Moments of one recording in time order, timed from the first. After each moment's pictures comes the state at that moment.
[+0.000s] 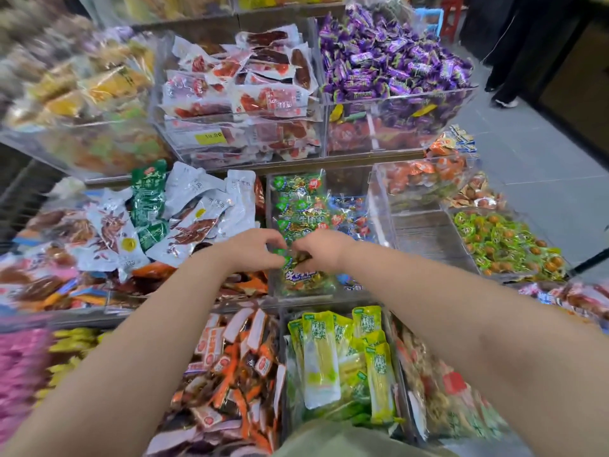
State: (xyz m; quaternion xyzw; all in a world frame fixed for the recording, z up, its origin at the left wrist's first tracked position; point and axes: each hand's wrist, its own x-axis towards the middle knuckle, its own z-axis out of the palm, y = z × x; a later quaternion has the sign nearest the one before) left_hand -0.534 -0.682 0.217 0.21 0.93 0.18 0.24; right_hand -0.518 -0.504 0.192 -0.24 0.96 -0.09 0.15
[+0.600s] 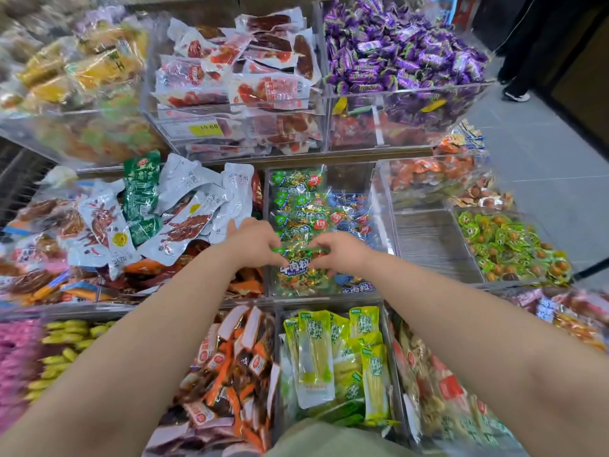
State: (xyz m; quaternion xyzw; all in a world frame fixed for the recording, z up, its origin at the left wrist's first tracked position) left_hand -0.556 -0.666 0.194 0.21 0.96 0.01 0.20; right_hand -0.510 -0.470 0.163 -0.03 0.88 -0.41 0.22
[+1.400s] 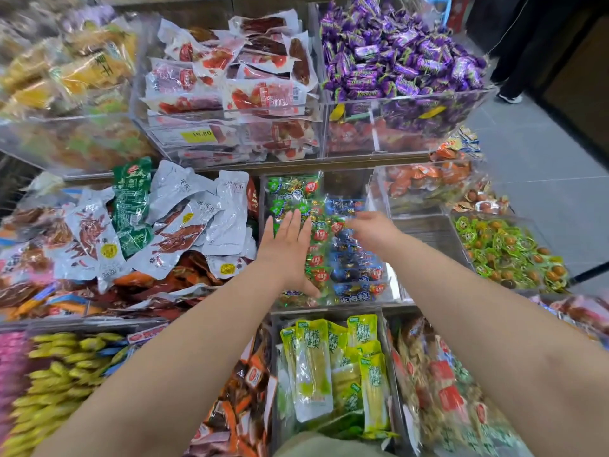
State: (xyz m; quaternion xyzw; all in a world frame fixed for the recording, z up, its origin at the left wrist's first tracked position) left_hand -0.540 -0.608 0.178 0.24 0.95 -0.13 0.15; right_hand -0.545 -0.425 0.175 0.26 0.77 -0.57 0.12
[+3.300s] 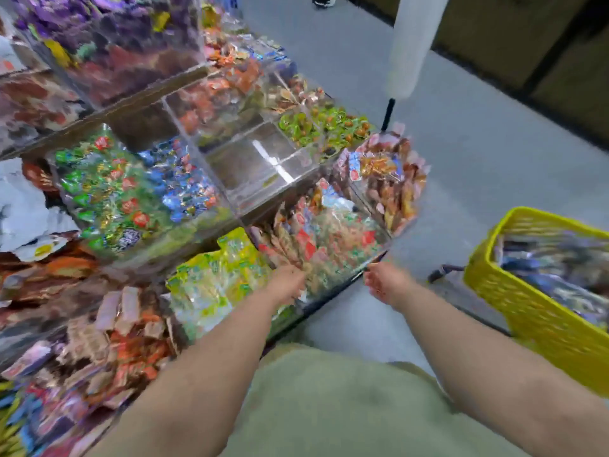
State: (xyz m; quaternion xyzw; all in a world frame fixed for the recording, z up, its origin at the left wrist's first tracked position) left_hand -0.266 -0.462 0.087 0.11 0.83 0.29 0.46; right_hand -0.128 -0.309 0.050 0.57 0.46 -0.68 0.02
